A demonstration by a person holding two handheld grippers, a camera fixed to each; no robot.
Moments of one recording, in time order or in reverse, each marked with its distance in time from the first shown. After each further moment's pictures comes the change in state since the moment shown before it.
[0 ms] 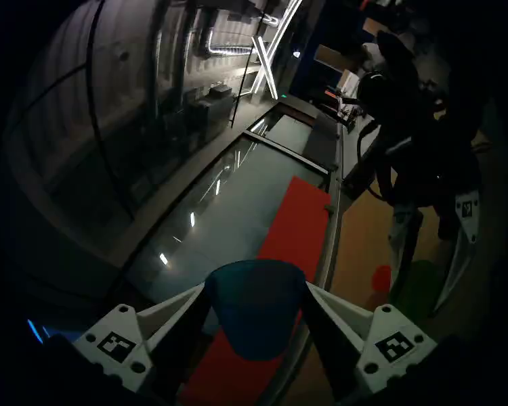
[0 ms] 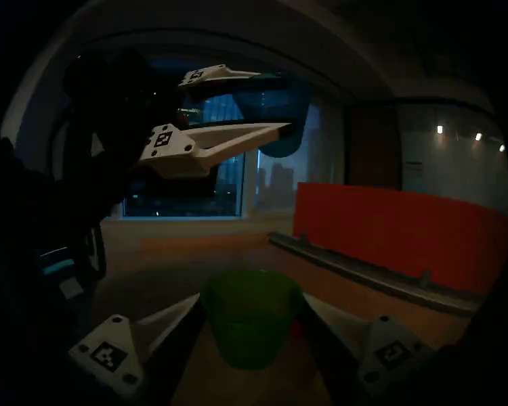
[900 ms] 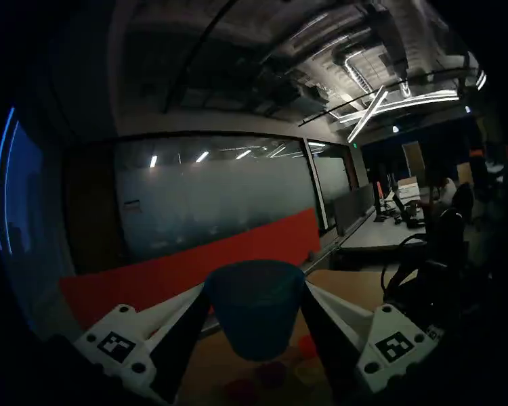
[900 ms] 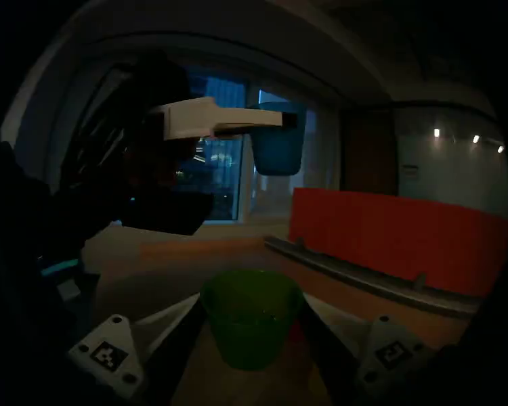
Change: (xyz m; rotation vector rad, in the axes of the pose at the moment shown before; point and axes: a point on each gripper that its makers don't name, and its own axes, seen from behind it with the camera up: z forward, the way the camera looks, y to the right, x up) left arm -0.034 -0.019 0.005 -0.008 -0.057 -0.850; right arm 0.013 0.004 -0.009 -0.020 0.019 -0.001
